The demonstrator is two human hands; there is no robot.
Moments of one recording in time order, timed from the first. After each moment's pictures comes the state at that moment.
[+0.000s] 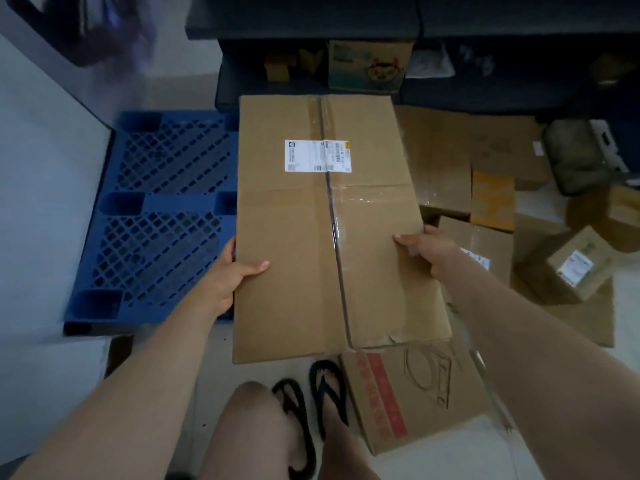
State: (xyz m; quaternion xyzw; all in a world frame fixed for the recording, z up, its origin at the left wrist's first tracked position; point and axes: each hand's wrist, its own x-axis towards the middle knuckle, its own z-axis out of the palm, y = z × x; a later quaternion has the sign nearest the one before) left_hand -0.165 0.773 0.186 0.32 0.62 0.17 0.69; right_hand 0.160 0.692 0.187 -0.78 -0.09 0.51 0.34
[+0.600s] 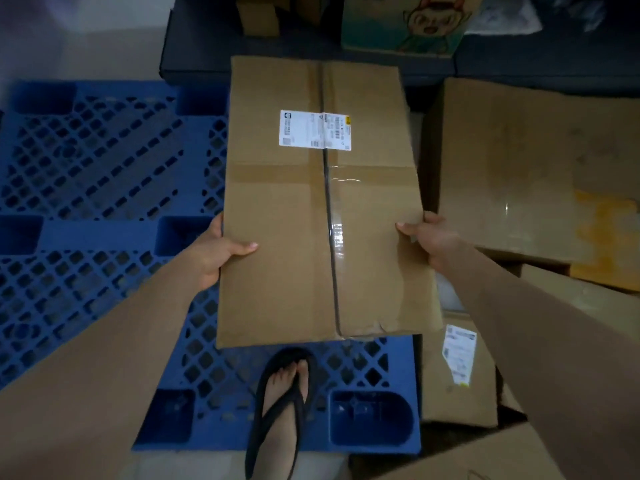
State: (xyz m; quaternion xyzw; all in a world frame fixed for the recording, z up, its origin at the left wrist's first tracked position) left_hand -0.081 1.099 -0.129 0.37 0.63 0.09 0.67; right_hand 0.245 0.998 -0.155 -0.78 -0.10 0.51 0.36
